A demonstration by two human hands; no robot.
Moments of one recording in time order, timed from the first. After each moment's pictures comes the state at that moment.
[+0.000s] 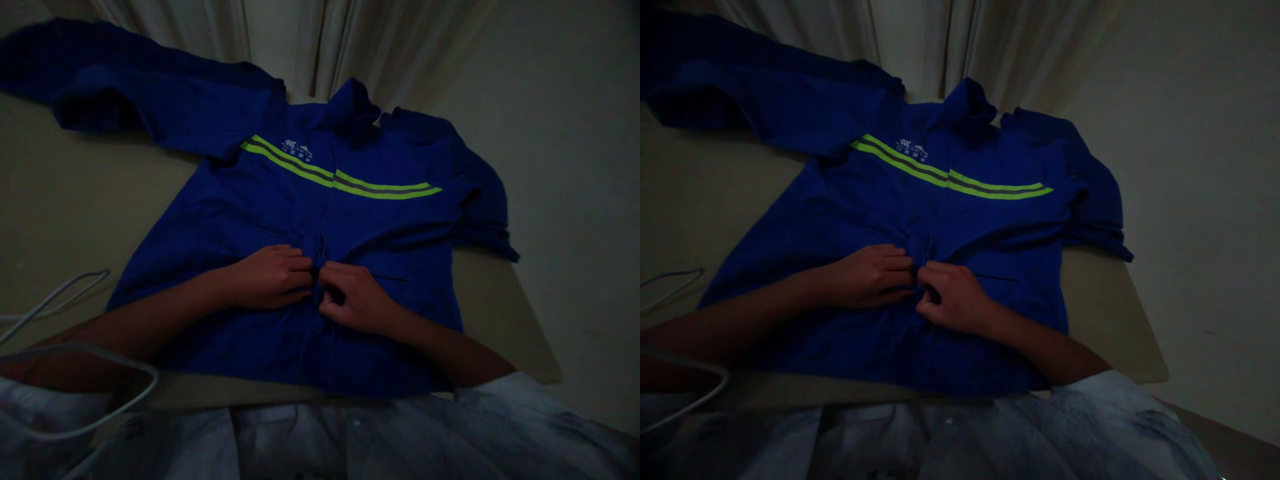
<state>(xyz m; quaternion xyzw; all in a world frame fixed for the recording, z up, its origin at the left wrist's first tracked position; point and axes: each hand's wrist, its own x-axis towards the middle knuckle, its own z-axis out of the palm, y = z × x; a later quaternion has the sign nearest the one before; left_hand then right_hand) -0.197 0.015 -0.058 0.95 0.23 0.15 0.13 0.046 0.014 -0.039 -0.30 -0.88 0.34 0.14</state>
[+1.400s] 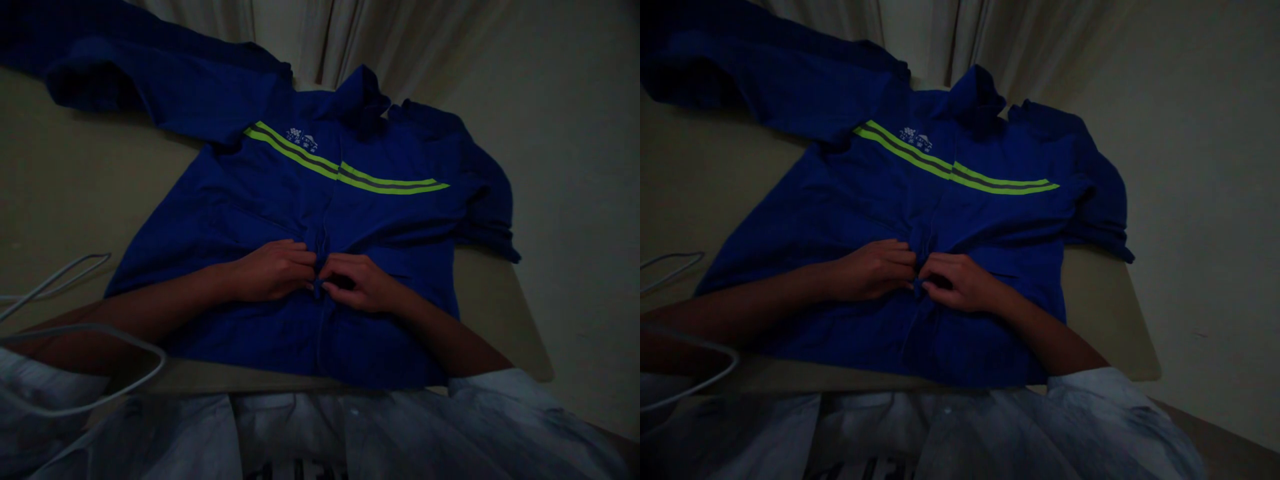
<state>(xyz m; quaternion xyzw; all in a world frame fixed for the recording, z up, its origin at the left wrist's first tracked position) -0.195 0.011 -0.065 0.93 0.24 0.19 0.21 0.060 0.037 -0.041 -0.20 -0.88 0.40 0.13</state>
